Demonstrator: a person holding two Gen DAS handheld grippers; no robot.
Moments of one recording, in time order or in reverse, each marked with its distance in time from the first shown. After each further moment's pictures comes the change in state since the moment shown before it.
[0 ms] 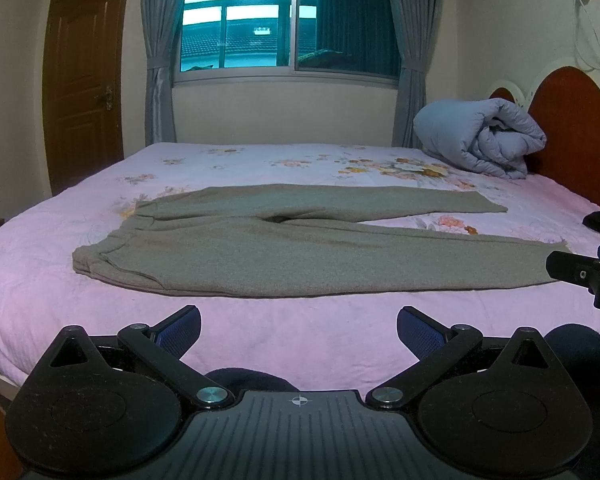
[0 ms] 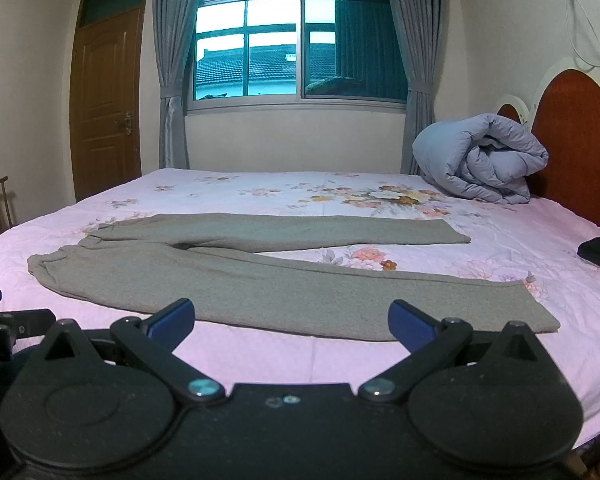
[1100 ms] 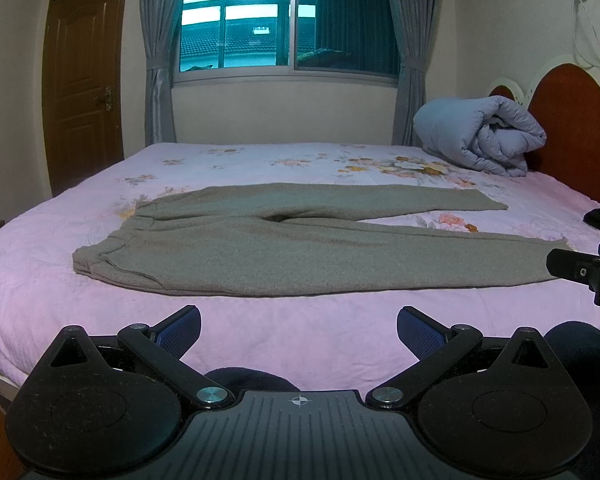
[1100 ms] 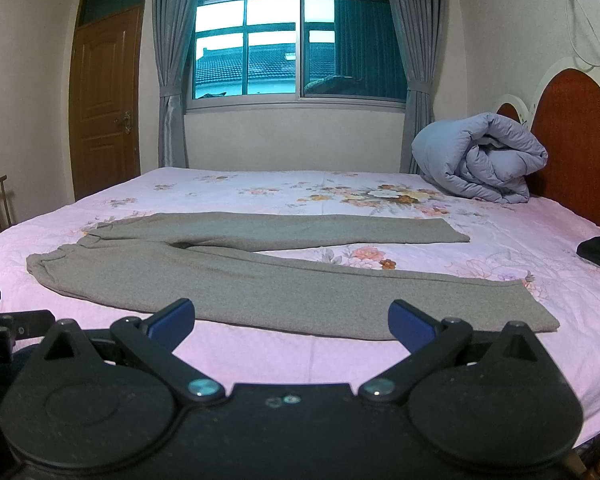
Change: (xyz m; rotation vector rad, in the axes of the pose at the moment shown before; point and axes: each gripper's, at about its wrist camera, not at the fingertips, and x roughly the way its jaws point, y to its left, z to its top) left arm 0.008 -0.003 -0.002 0.006 0.002 0.001; right arm 0.001 0.000 0.000 -0.001 0.003 0.000
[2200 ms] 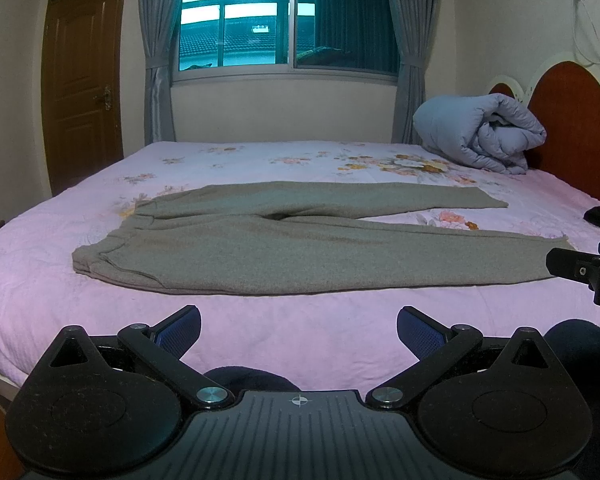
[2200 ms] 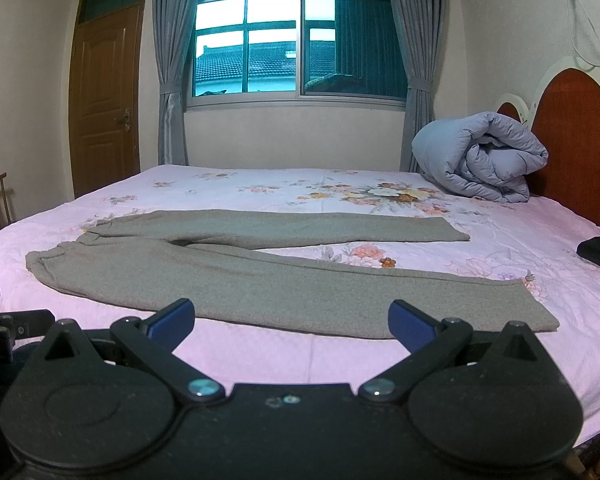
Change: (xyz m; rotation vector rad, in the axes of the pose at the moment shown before) left arm 0.001 0.001 -0.001 0.004 0.005 0.000; right arm -0.001 0.000 0.000 -0.002 0.006 -0.001
